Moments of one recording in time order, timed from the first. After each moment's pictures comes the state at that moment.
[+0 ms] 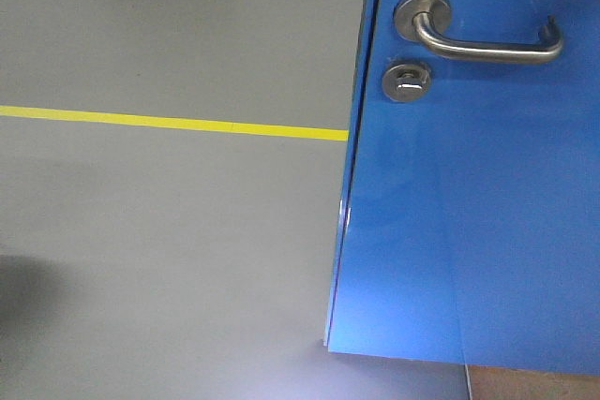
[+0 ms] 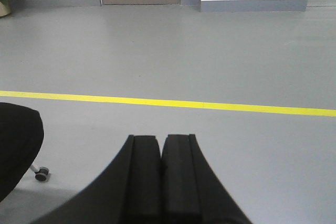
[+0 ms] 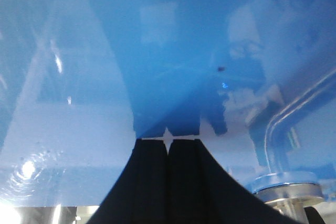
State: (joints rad) left arm 0.10 -0.01 0.03 0.00 0.37 0.03; right arm -0.21 1.26 -1.14 1.36 0.70 0.03
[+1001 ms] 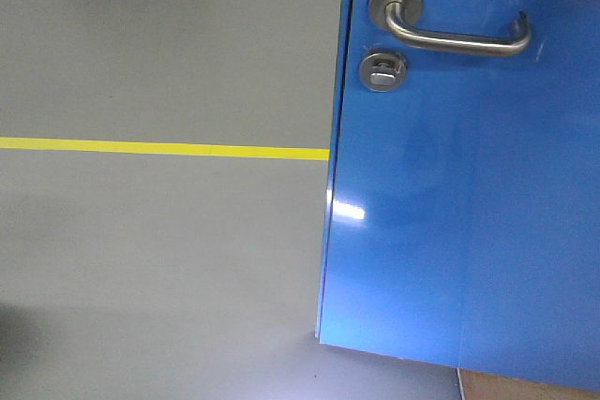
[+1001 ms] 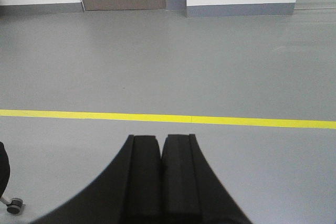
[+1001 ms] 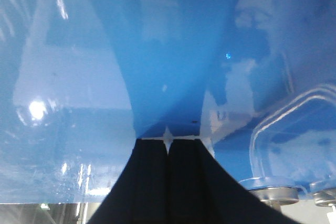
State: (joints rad) left arm 0.10 -0.01 0.03 0.00 0.37 0.03; right arm -0.21 1.26 -1.14 1.36 0.68 0.03
